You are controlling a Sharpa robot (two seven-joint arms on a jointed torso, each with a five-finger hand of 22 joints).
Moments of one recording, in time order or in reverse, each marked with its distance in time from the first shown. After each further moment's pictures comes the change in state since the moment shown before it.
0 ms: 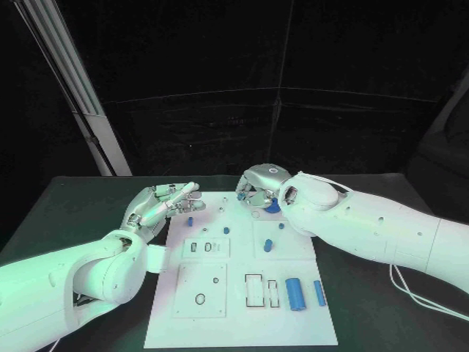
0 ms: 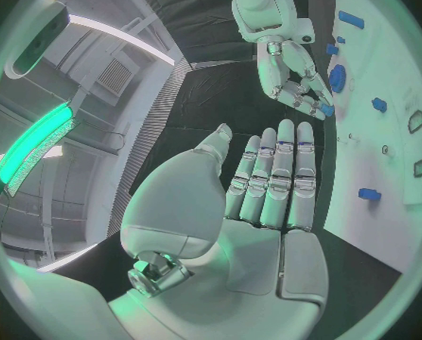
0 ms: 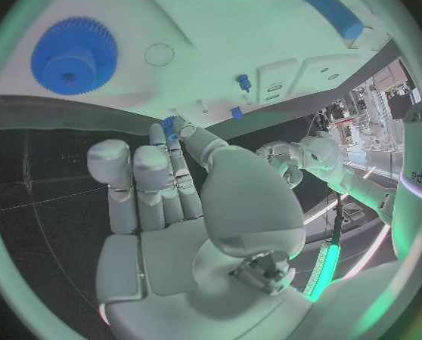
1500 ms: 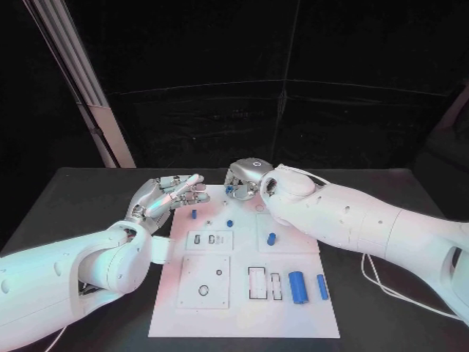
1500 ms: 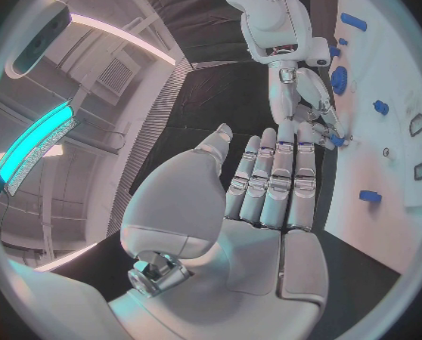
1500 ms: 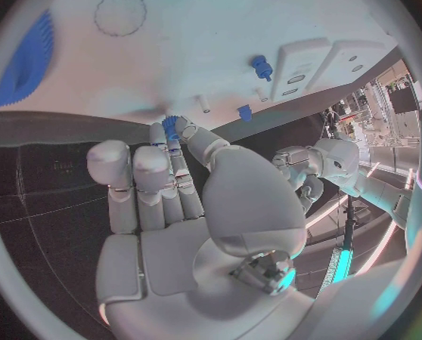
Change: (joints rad) left arm 0.007 0.005 0.000 0.006 0.000 0.003 -0.004; left_hand 0.000 0.000 0.003 -0.003 0.000 0.000 0.000 -0.005 0.000 0.000 0.000 0.000 0.000 0.000 0.000 -0.004 0.001 0.000 0.000 0.000 -0.004 -0.002; right arm 0.004 0.181 0.000 -0.206 0.018 0.028 0.007; right_hand -0.022 -0.023 0.008 0.025 -0.006 -0.004 0.000 -0.002 -0.004 -0.004 0.004 0.000 -0.003 0.000 0.000 0.008 0.004 0.000 0.000 0.000 0.008 0.007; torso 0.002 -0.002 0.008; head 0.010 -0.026
